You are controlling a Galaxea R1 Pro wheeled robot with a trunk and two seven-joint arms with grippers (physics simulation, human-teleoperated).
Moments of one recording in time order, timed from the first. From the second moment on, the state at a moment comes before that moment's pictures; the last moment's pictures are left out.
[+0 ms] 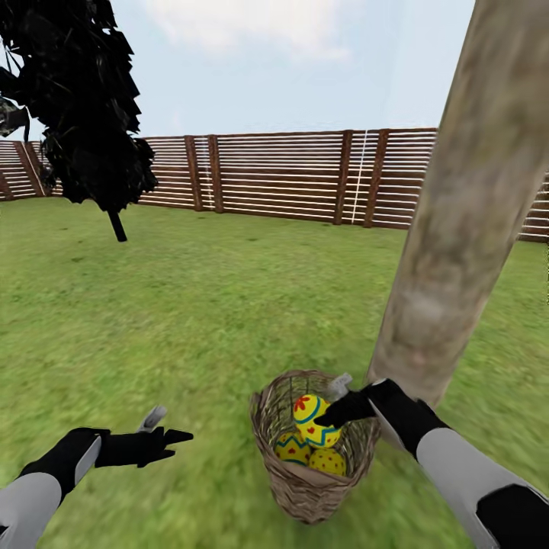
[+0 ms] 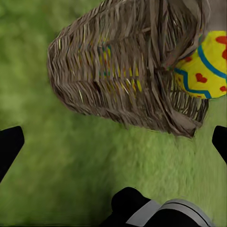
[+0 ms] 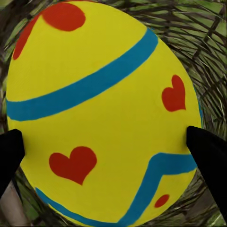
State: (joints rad) left arm -0.72 0.29 0.14 -0.30 0.04 0.71 -1.05; right arm -0.84 -0.10 0.38 -0.49 0.08 0.46 0.69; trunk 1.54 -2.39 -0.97
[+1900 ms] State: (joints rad) left arm -0.72 0.28 0.14 -0.30 0.02 0.70 -1.05; right arm -0.80 -0.21 -0.03 -0.46 -0.01 0.40 0.55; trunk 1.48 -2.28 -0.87
